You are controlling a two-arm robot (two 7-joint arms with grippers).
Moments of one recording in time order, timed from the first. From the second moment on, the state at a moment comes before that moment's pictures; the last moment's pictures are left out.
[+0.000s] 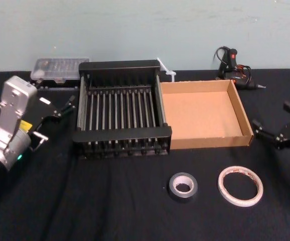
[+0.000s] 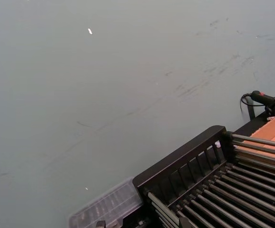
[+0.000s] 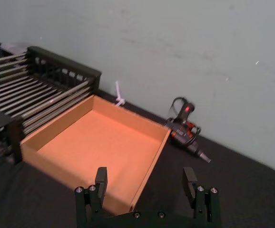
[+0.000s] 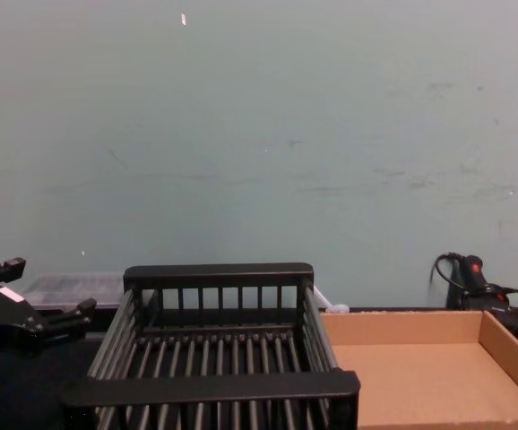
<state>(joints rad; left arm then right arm) -0.20 0.60 0.45 -1.41 -0.25 -0.12 0.03 -0.13 0.75 -0.21 -1.78 0.41 0.07 0.13</state>
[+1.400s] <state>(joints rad) -0.20 0.60 0.45 -1.41 -0.25 -0.12 0.03 -0.16 0.72 -0.21 -1.75 0.42 0.33 0.29</state>
